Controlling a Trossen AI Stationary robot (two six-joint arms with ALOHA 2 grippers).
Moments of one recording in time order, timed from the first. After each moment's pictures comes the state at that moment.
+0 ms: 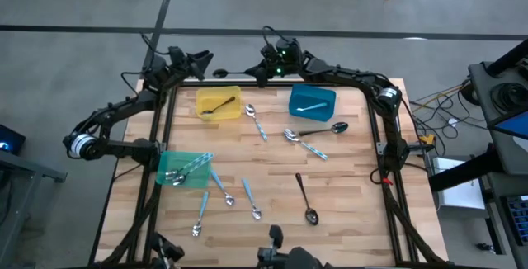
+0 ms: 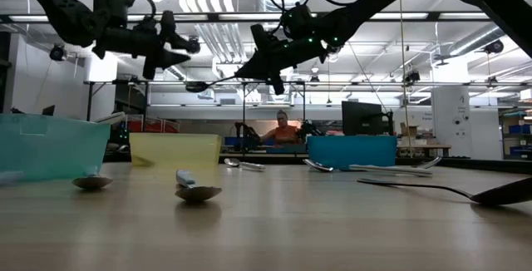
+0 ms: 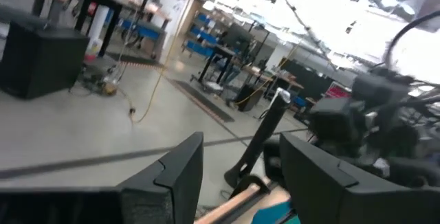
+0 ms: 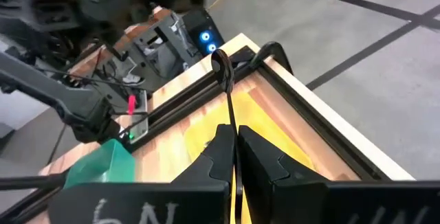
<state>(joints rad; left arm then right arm) 1.09 1.21 0.58 0.75 0.42 -0.49 -0.60 2.05 1.68 0.07 -0.49 0.37</state>
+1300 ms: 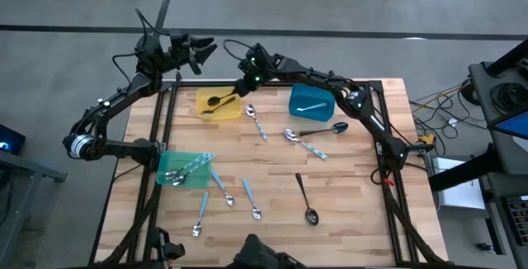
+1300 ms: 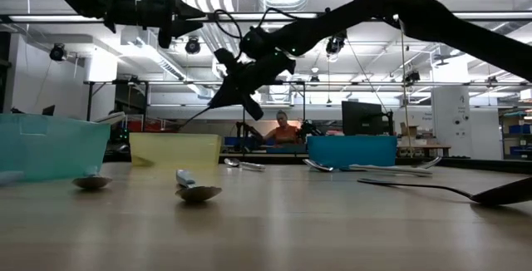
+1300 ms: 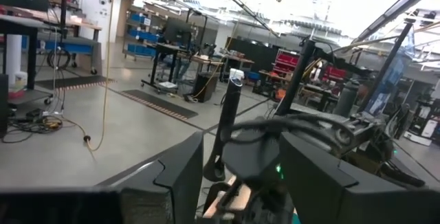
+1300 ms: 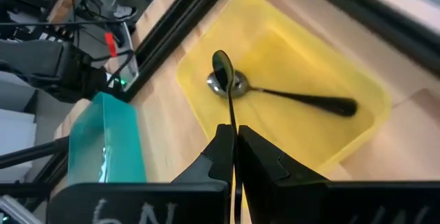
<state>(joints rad) 1.09 1.21 0.86 0.51 0.67 -0.32 -0.53 2.44 2.28 -0.50 -0.56 0.45</state>
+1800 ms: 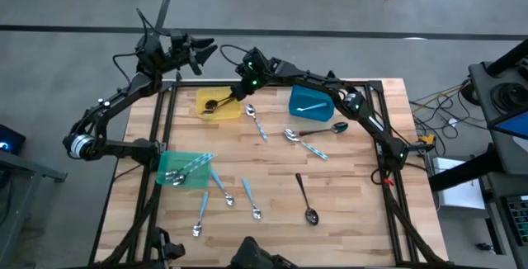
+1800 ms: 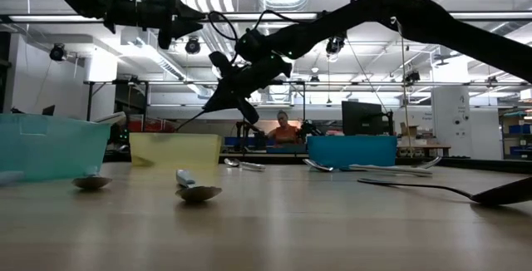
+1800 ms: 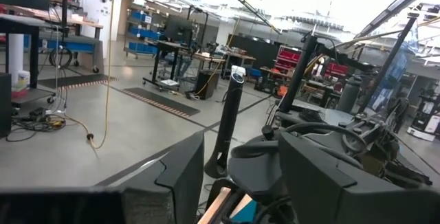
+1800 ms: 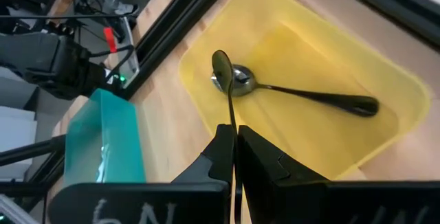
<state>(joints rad) 1.09 1.21 0.86 0.50 0.67 -0.30 -0.51 2.47 2.28 -0.47 -0.54 0.46</state>
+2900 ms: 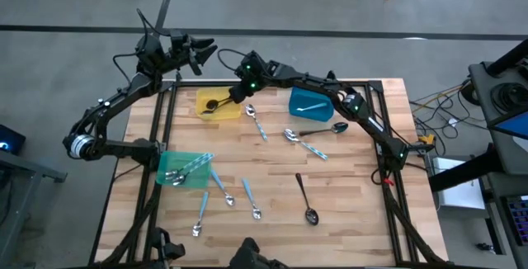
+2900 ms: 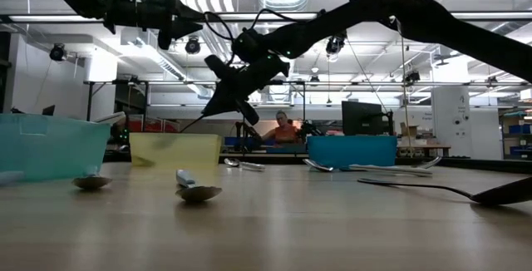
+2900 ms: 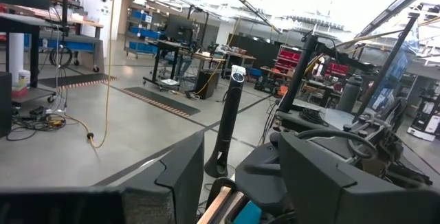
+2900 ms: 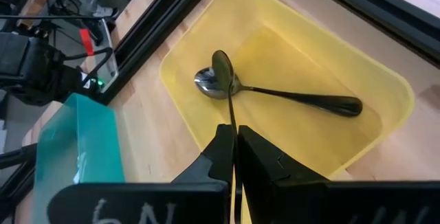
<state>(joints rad) 1.09 1.21 0.86 0.50 0.67 -0.30 -0.49 2.47 2.27 -0.47 -0.44 0.45</state>
